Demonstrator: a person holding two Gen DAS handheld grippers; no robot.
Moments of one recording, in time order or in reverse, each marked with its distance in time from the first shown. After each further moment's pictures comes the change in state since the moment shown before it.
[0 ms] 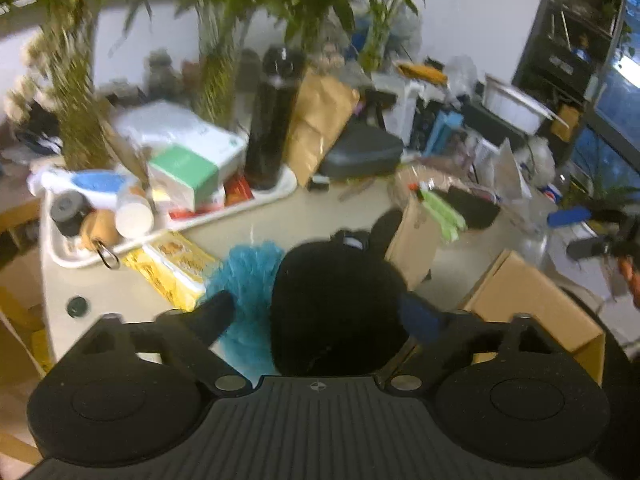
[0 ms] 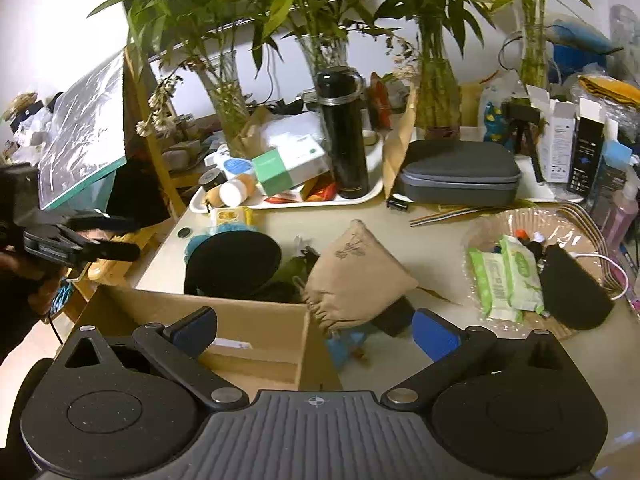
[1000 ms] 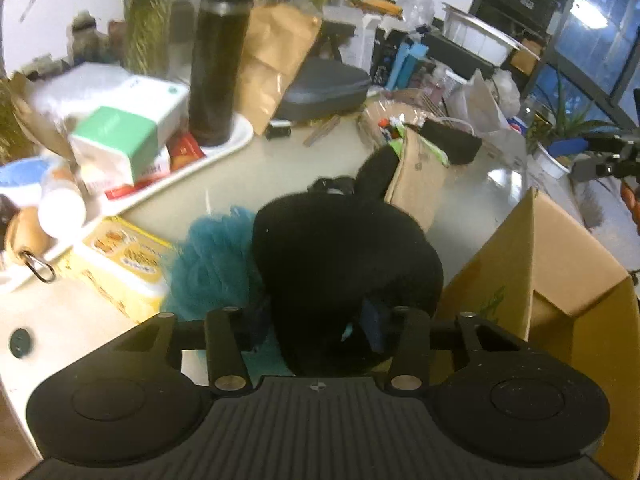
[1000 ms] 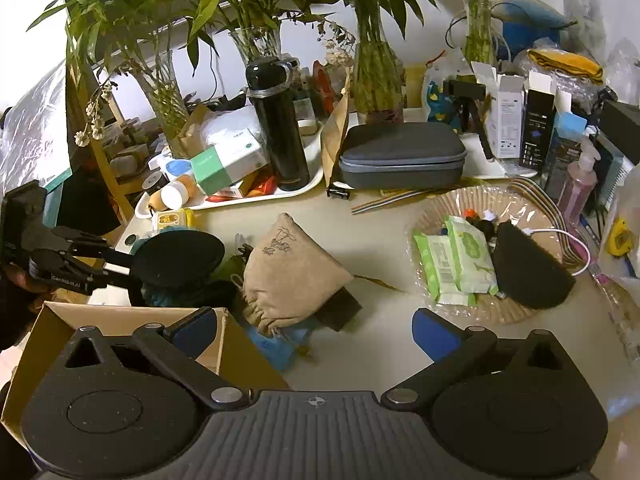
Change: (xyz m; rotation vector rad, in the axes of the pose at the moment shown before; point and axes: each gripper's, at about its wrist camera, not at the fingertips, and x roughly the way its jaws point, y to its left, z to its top) left arm 0.066 0.024 0.005 0.129 0.136 -0.135; right arm 0.010 -0.032 0.001 0.083 0.025 -0.124
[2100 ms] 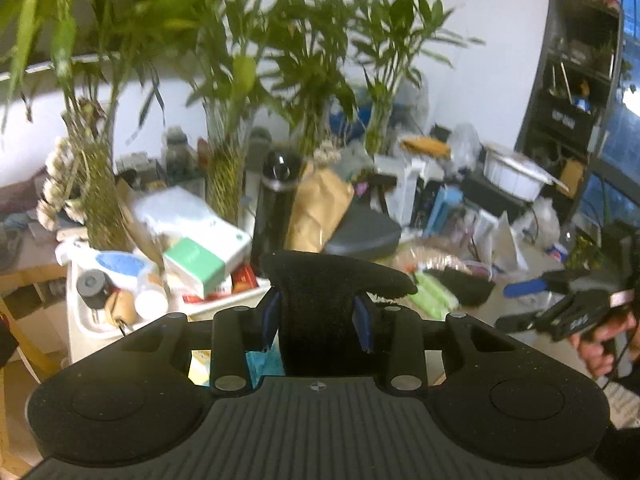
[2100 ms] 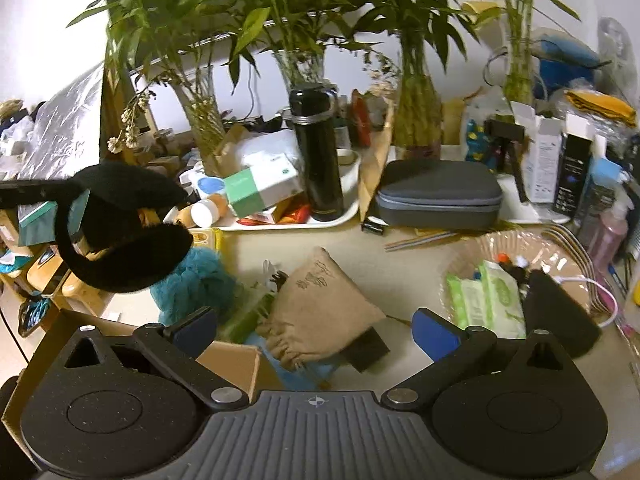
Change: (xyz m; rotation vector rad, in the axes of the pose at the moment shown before) left arm -0.118 -0.081 0.036 -0.130 -0.360 0.250; right arm 0.010 0.016 0.011 -0.100 -0.087 0.077
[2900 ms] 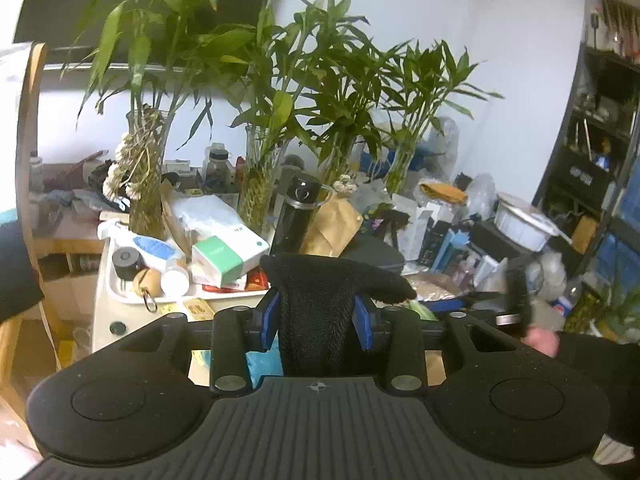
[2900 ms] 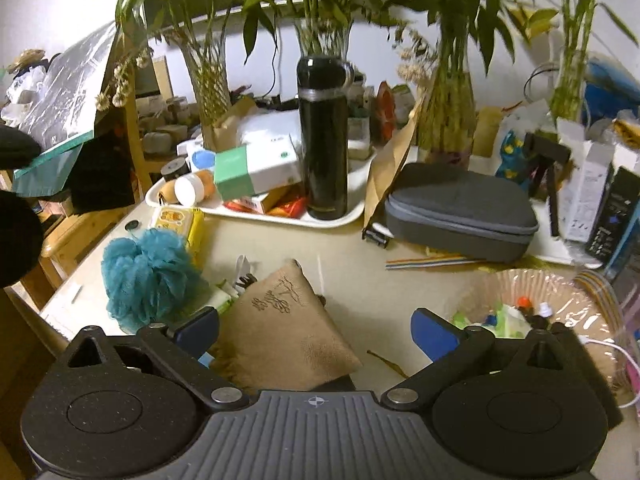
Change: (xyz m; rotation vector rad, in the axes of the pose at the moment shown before) left arm -0.075 -0.034 -0.030 -0.152 -0.106 0.085; right arm 0.089 -0.027 0.012 -0.154 0.034 0.034
